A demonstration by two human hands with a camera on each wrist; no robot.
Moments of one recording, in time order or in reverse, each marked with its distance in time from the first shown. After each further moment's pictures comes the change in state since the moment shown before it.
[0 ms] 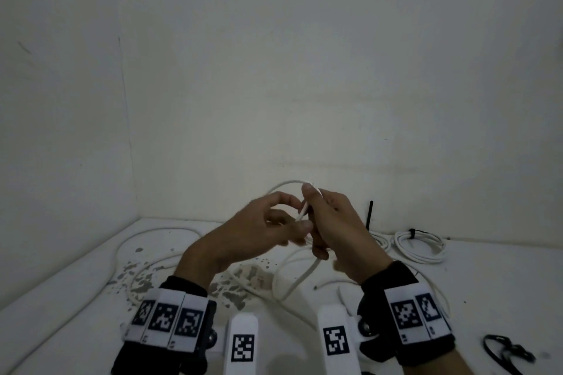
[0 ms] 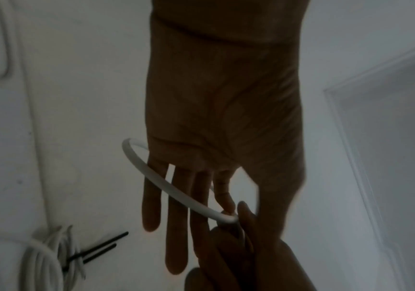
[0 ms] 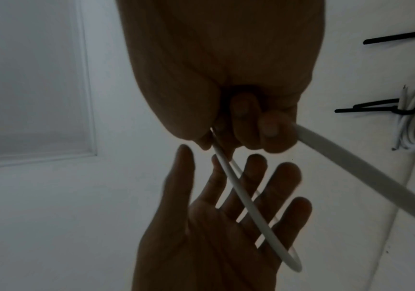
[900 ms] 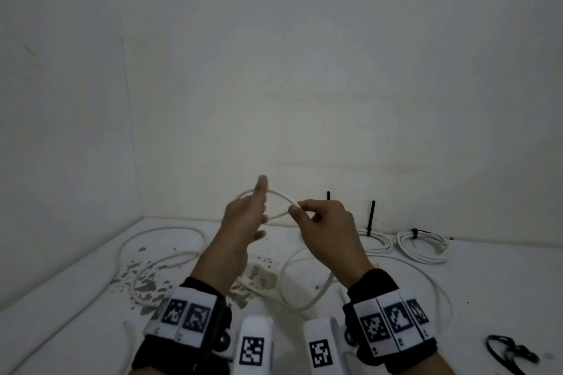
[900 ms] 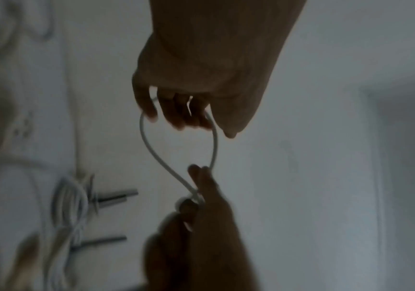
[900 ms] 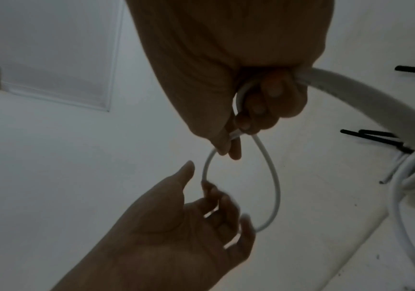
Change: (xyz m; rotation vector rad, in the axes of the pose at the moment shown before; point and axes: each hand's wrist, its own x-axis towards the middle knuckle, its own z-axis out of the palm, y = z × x) left_hand 0.023 -0.023 0.007 -0.369 0.624 -0.262; right_hand 0.009 0.026 0.007 -0.479 0.177 -0.174
